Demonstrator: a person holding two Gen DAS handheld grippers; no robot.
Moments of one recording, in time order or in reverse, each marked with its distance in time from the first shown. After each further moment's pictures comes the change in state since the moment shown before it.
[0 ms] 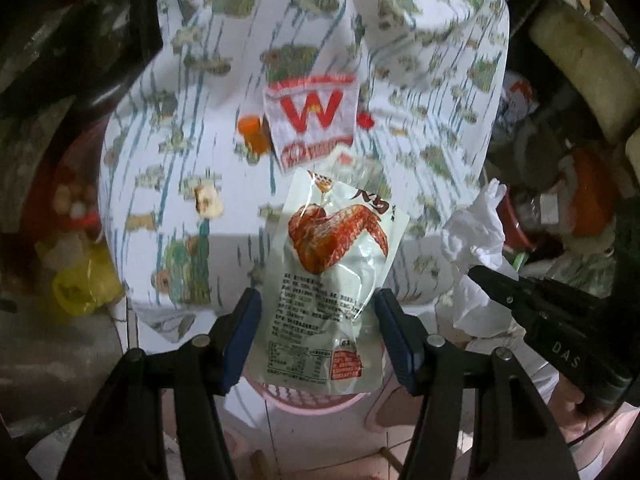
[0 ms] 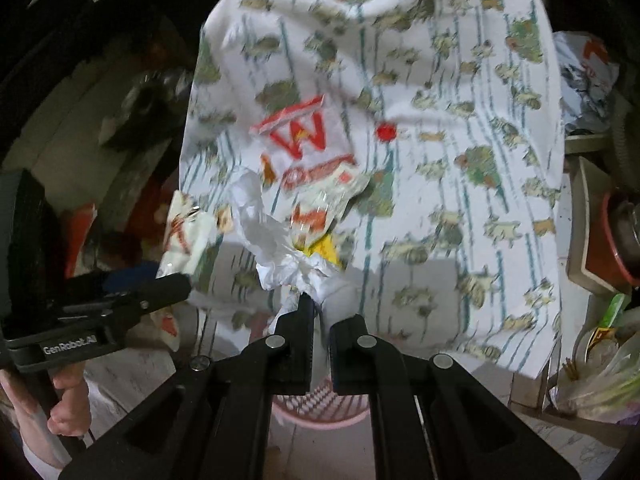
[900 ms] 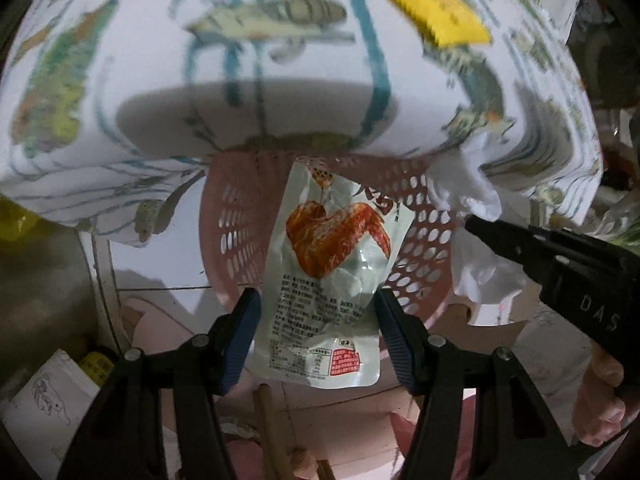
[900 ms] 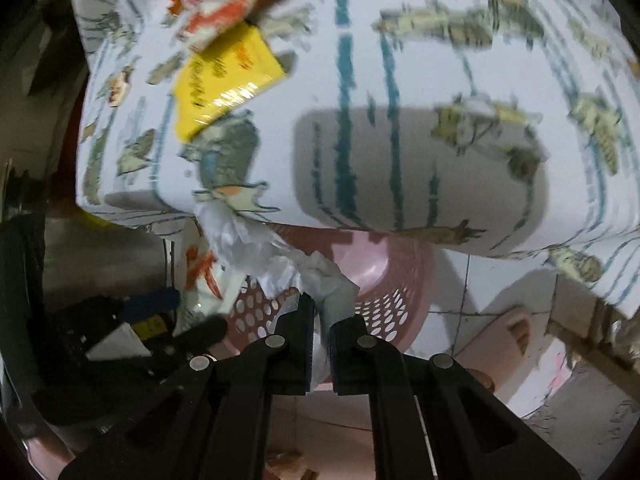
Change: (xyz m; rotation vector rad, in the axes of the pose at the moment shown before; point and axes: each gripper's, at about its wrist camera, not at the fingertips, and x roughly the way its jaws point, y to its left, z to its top) left arm 0.169 0.018 -0.073 -0.014 0.424 0.081; right arm 0.165 -0.045 -0.060 0.157 0.405 -0.001
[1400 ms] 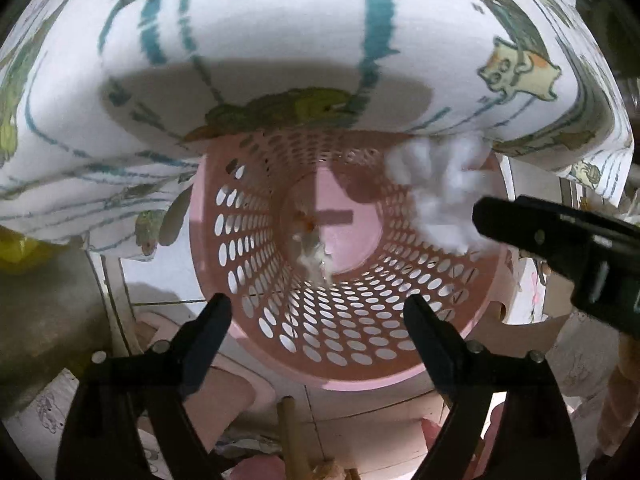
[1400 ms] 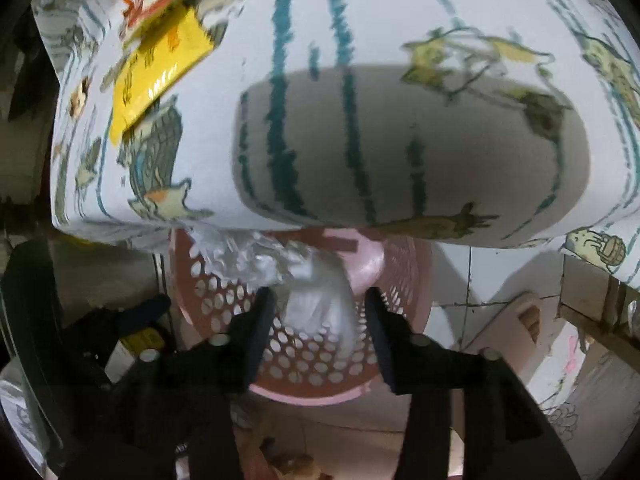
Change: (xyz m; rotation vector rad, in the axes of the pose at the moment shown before) left arm 0.026 -0.003 0.001 0.055 0.002 0.082; right arm 0.020 -0.014 0.002 0.079 -0.010 -0.014
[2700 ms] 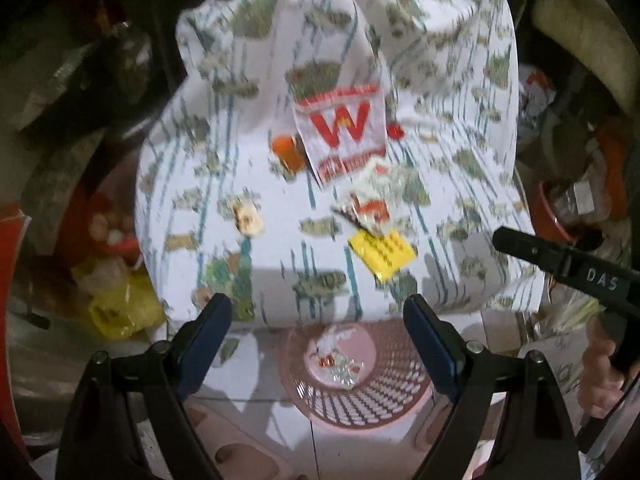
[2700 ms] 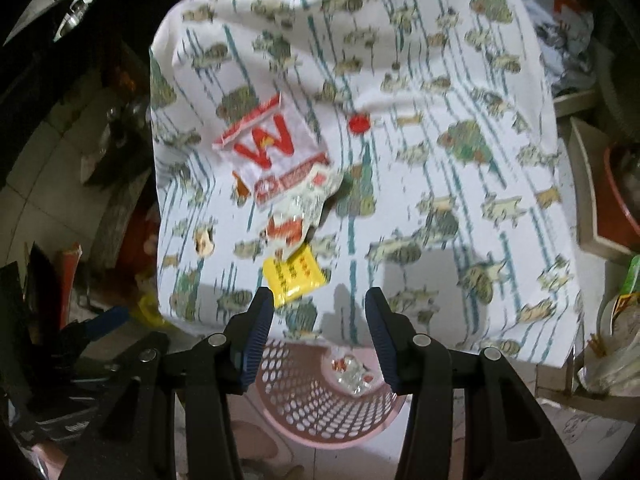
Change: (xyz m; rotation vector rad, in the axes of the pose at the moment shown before) left arm -0.212 0.026 -0.015 -0.035 -0.576 0.028; right arm -0.186 0.028 0.000 -0.076 -0.487 0.075
